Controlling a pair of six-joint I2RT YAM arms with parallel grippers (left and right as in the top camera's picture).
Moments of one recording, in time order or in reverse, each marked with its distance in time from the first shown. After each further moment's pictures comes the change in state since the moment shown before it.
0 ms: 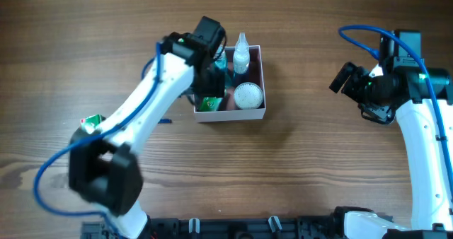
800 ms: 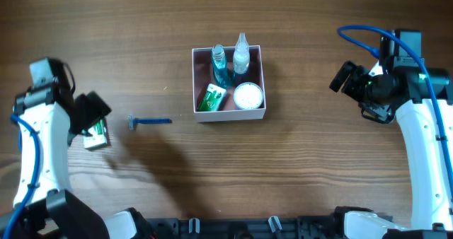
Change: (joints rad) left arm 0.862 -0.353 -0.505 0.174 -0.048 0.079; right arm 0.000 0.000 0.000 0.018 0.000 -0.027
